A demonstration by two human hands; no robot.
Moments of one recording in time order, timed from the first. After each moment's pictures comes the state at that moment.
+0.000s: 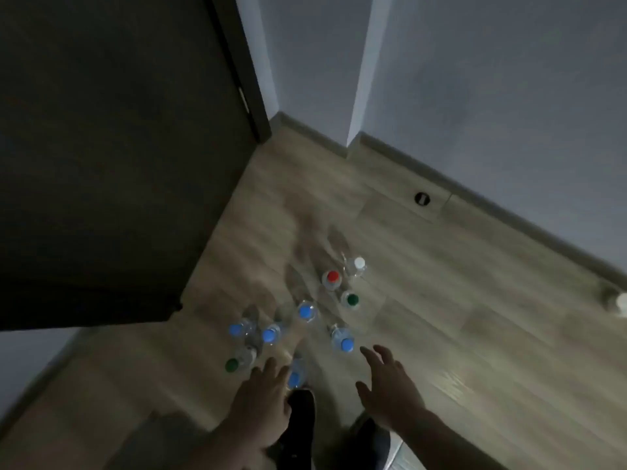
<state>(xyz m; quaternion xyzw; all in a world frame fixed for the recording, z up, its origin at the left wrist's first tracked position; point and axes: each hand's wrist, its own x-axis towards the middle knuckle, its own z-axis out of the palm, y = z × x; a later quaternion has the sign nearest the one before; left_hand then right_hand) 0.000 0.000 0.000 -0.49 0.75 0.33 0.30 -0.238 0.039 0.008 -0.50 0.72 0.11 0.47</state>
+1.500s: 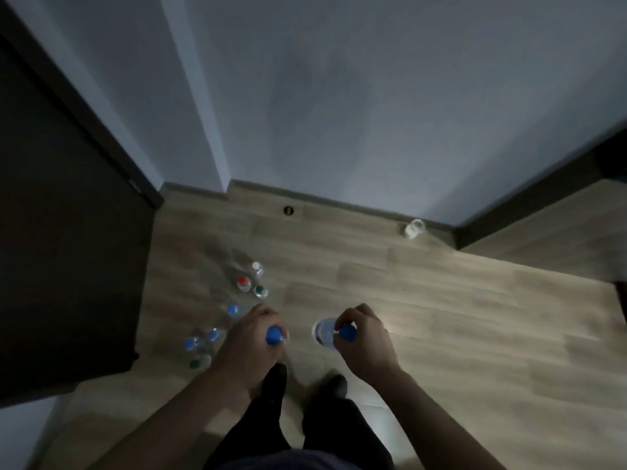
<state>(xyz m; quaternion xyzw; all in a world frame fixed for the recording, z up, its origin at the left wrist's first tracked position) -0.097 0.070 0.429 -0.34 0.85 0.42 0.00 -0.276 0.219 0.451 -0.31 0.87 -0.21 0.32</state>
